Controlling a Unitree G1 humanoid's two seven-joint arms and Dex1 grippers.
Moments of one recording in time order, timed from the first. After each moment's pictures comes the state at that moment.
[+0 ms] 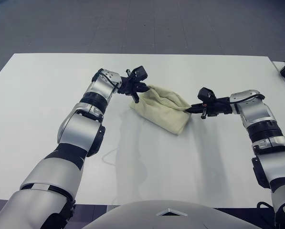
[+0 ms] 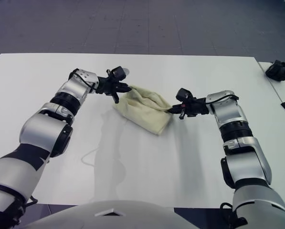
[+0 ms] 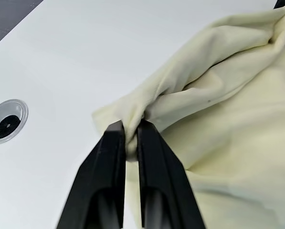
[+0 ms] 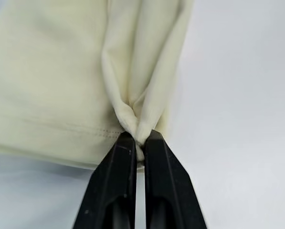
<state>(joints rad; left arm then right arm) -1.12 0.20 -0.26 1.28 0.12 0.01 -0.88 -0.69 -0.63 0.25 0.72 0.02 0.23 1.21</state>
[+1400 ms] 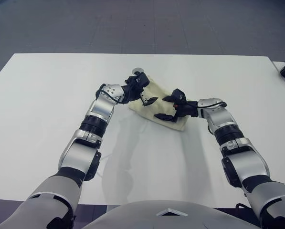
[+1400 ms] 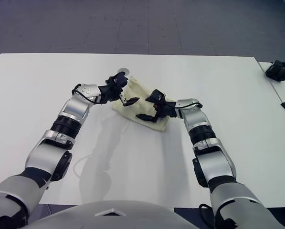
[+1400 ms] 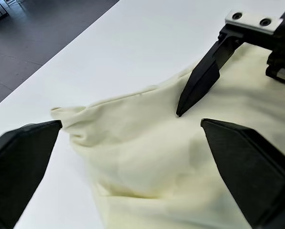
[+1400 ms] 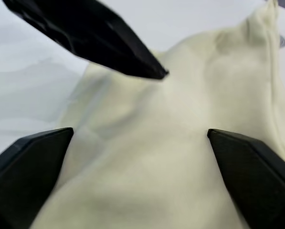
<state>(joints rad) -0.77 0.21 -0.24 0.65 0.09 0.14 -0.76 -0.70 -0.33 0.19 0.87 0.07 0.07 1.04</state>
